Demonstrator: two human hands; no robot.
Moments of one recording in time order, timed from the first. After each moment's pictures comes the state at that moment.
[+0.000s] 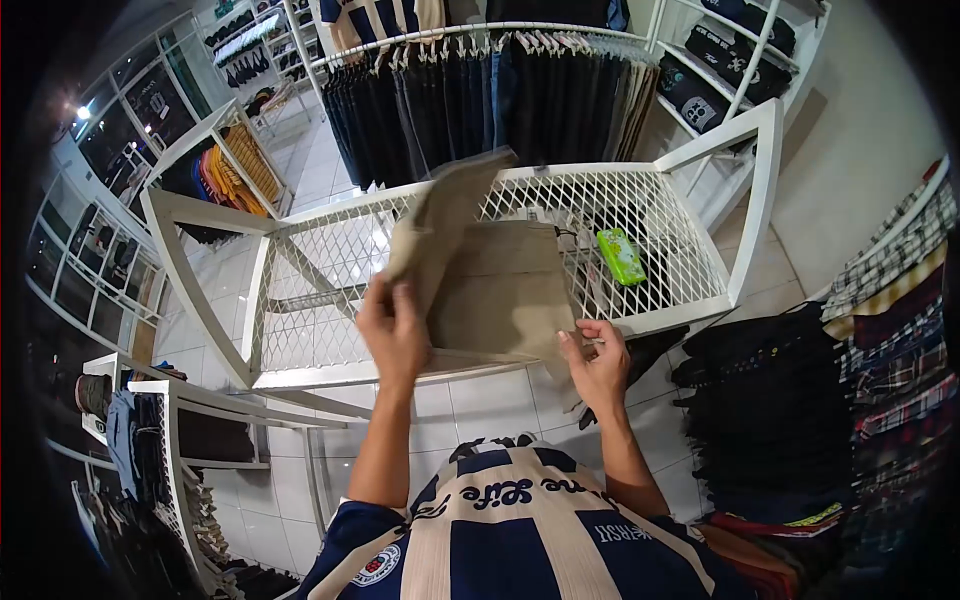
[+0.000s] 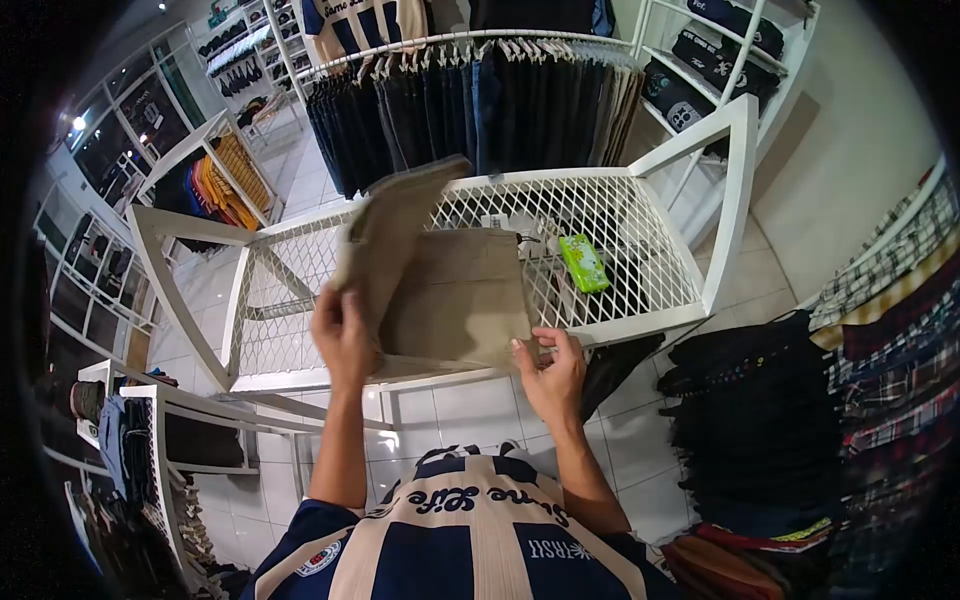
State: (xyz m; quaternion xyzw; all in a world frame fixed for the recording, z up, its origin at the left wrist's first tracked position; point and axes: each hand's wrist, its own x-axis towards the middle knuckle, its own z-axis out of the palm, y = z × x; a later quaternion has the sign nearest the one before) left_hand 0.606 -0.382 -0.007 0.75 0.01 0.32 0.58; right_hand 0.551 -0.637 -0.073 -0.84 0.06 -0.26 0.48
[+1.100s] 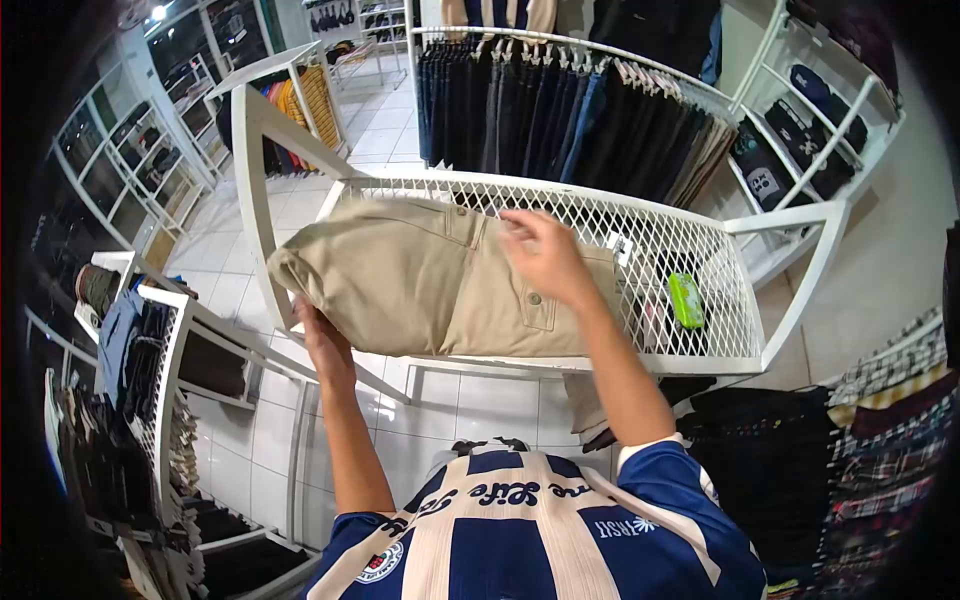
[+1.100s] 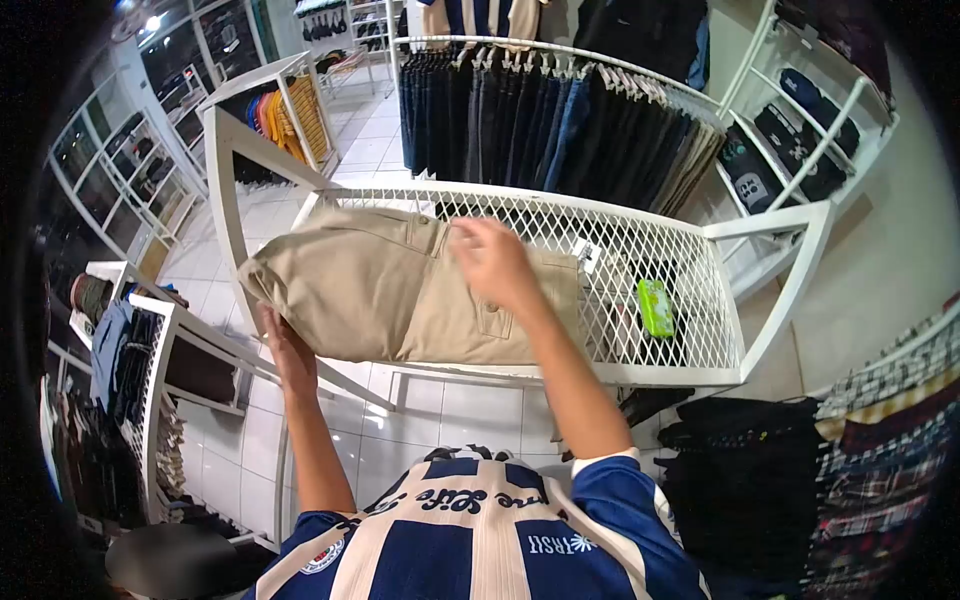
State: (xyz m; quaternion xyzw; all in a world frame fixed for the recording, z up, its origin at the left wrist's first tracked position) left_hand 0.544 -0.201 -0.049 0.47 0.14 0.32 0.81; right_hand 0.705 -0.483 0.013 -0.82 -0.31 -0.09 0.47
